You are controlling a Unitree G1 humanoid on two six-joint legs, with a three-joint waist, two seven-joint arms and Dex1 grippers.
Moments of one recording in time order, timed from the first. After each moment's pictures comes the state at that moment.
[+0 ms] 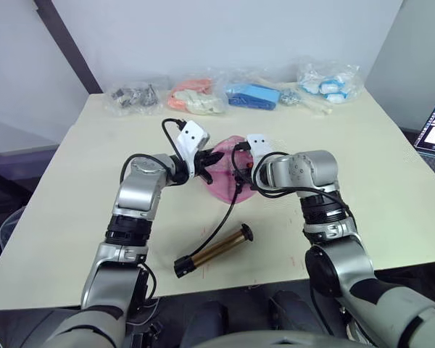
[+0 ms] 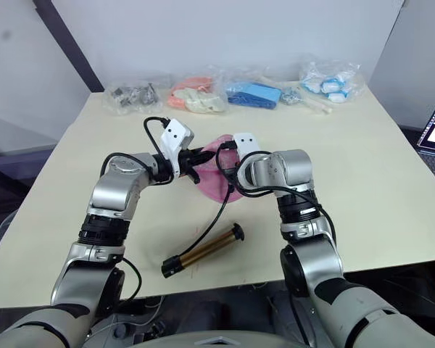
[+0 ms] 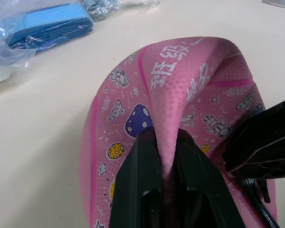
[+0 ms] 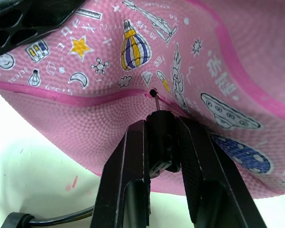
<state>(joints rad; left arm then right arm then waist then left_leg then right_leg) -0.62 0.41 -0.05 0.15 -0.08 0.60 -0.83 -0.91 0.13 -0.04 0.26 0.27 1.39 0.10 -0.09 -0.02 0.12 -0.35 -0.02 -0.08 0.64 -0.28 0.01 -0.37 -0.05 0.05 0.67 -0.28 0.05</state>
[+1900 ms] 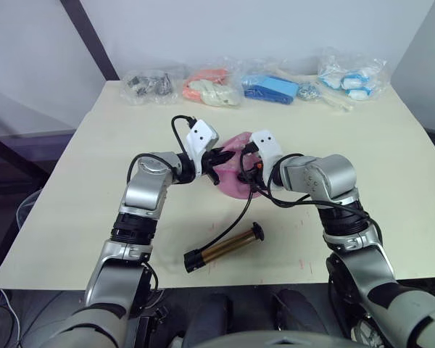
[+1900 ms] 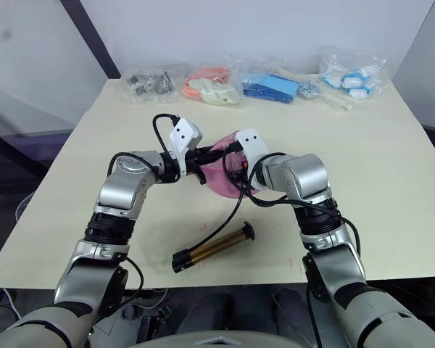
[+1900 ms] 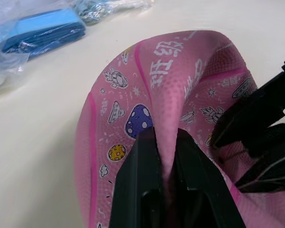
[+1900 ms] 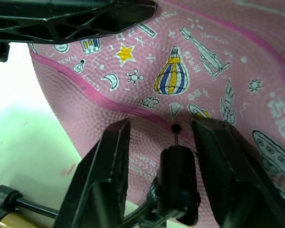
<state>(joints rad) -0.65 0.39 -0.08 0.19 -0.08 0.47 -0.89 -0.82 -0.06 0.14 0.00 0.28 1.37 0.32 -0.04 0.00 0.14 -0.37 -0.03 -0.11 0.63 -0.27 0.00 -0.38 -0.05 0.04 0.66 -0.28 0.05</state>
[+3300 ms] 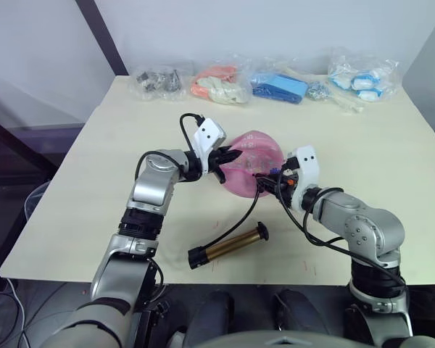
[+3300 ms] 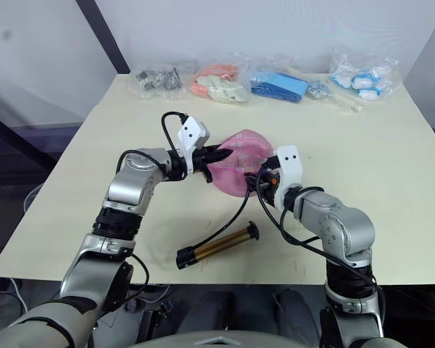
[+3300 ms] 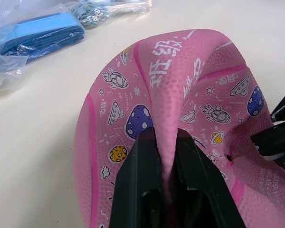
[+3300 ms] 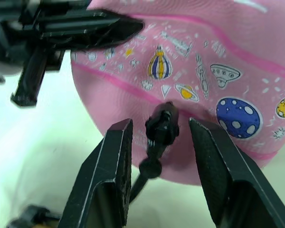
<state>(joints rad) -0.69 0.38 -0.11 0.26 -0.08 0.42 -0.90 -0.39 -0.05 -0.04 -0.44 0.45 1.21 0.25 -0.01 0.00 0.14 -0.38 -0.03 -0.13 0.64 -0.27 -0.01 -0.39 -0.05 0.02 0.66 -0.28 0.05</state>
